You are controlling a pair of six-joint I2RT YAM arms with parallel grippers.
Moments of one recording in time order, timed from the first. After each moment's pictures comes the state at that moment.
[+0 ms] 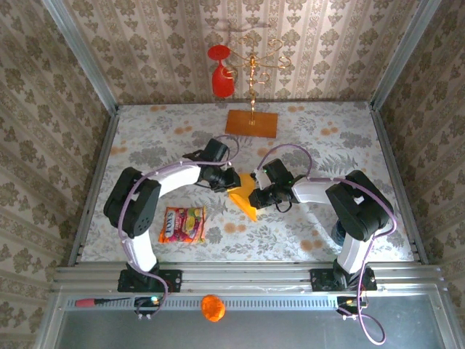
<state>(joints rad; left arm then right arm) -0.64 1.82 1.13 -0.41 0.41 -0.73 0.54 1.78 0.84 -0.07 -0.43 0.29</state>
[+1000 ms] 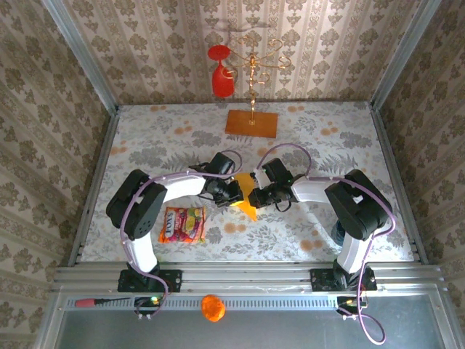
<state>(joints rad) -0.71 1.82 1.03 -0.34 0.43 -0.88 0.54 1.79 0.86 -0.09 -0.43 0.29</state>
